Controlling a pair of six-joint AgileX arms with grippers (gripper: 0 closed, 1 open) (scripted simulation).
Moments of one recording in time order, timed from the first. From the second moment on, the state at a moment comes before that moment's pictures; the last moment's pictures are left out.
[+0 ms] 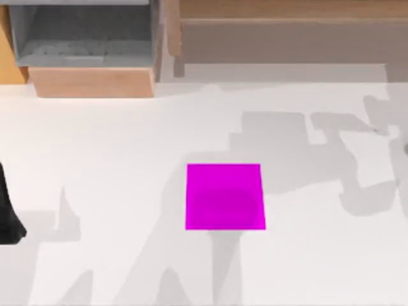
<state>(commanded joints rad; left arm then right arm) 0.00 0.00 0.00 0.00 0.00 0.00 -0.12 2.04 1.74 -1.17 0.00 -1.70</state>
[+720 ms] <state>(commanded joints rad) 0.00 0.00 0.00 0.00 0.00 0.00 -0.12 2.21 1.88 -1.24 0.00 -1.84</state>
